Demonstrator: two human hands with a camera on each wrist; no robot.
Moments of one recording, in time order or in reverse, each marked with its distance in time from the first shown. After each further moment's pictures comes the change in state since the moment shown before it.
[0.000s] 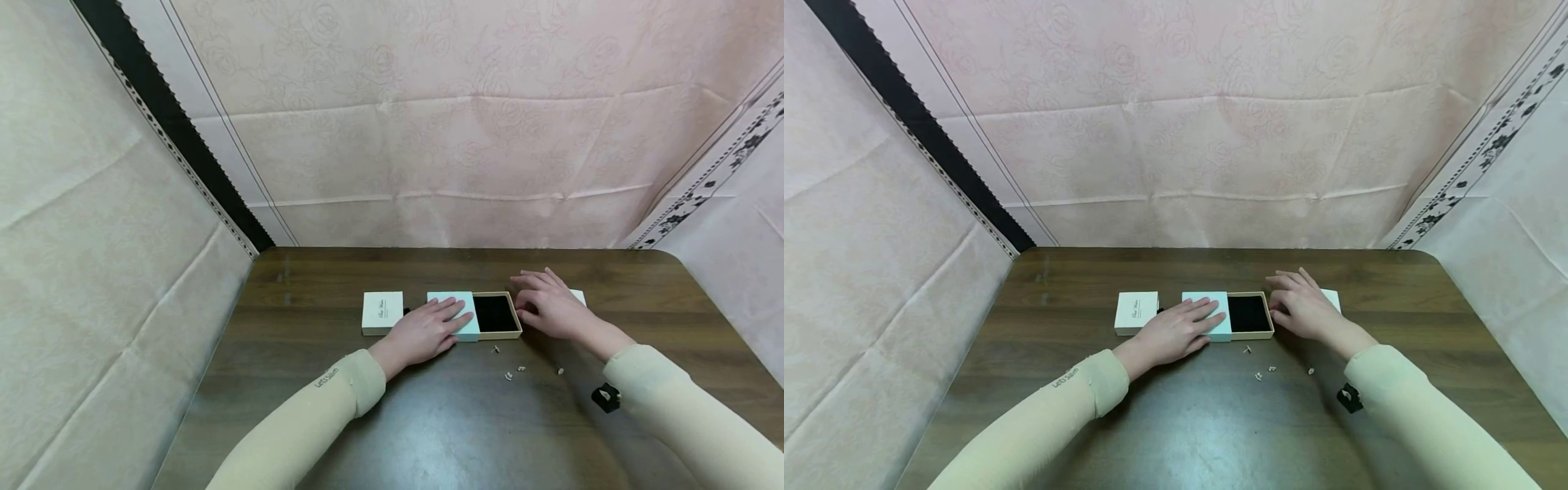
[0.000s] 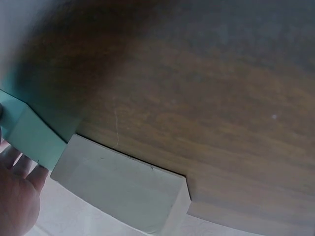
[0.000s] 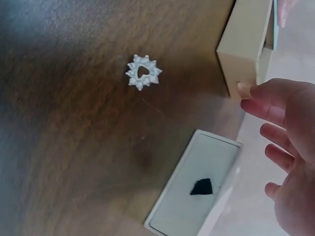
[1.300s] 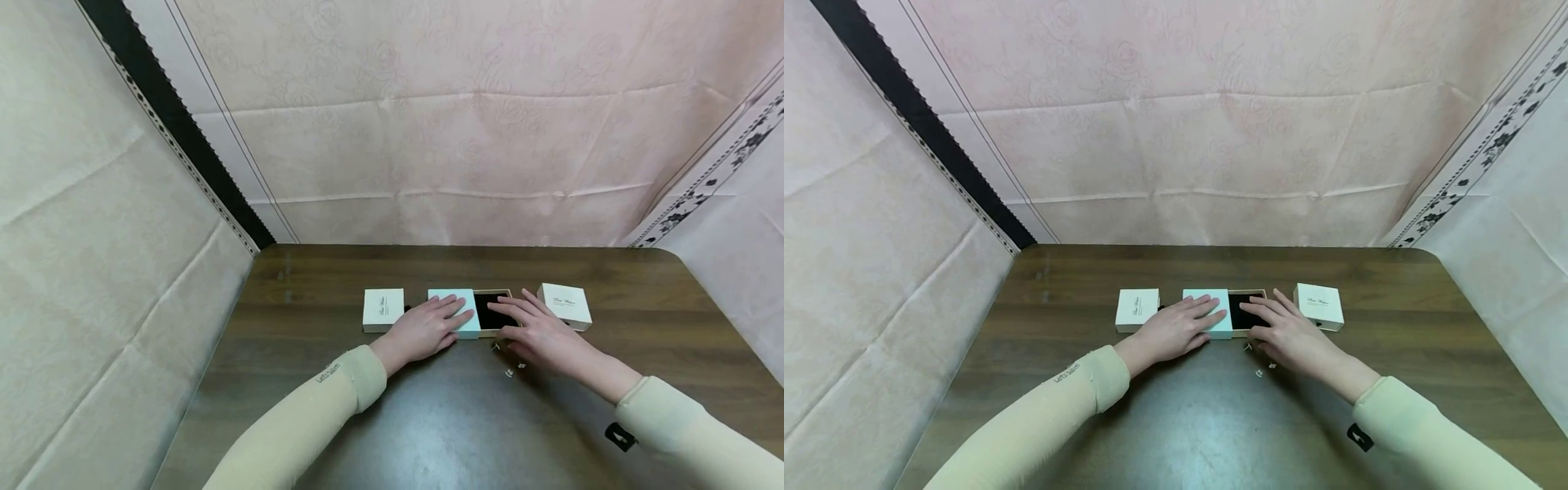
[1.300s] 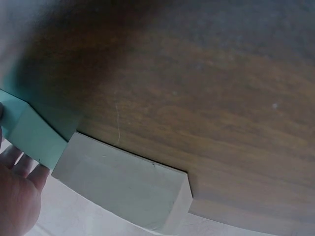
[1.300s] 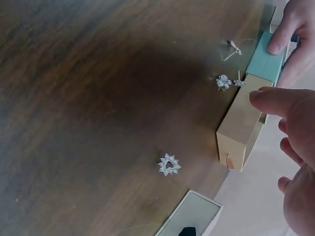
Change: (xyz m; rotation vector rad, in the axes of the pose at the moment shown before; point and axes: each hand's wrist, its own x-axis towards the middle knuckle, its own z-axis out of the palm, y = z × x) left_hand 0.000 0.000 -0.003 0.026 -0.020 0.003; right_hand -0.027 -0.048 0.012 -0.112 0.099 -0.345
